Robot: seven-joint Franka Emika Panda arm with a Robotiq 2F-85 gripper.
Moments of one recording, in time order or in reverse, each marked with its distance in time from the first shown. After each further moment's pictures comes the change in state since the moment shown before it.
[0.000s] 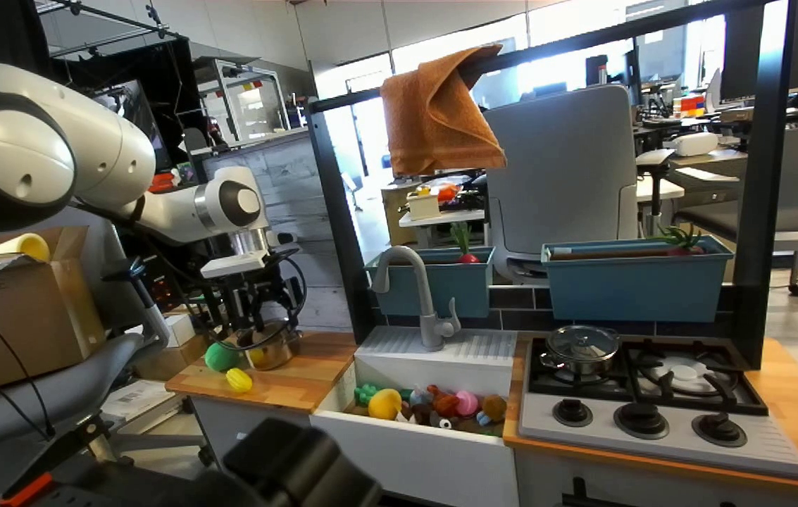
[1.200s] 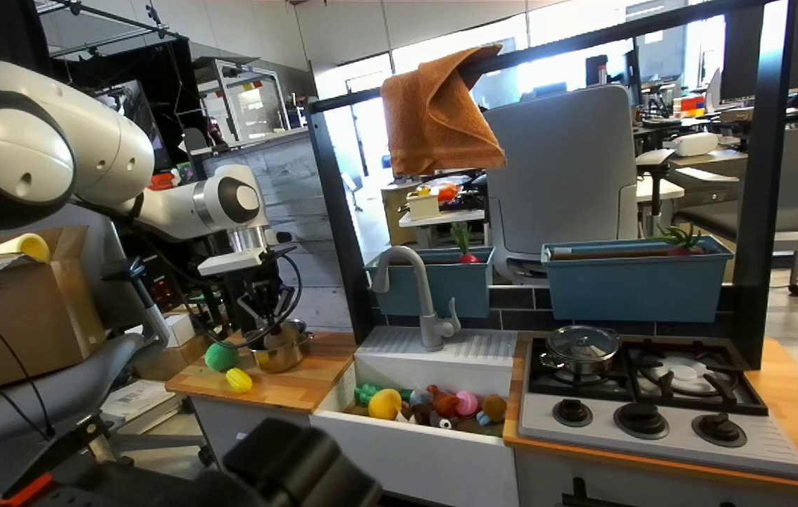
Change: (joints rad) arm 0.001 -0.004 0.001 0.011 0.003 -0.048 0.012
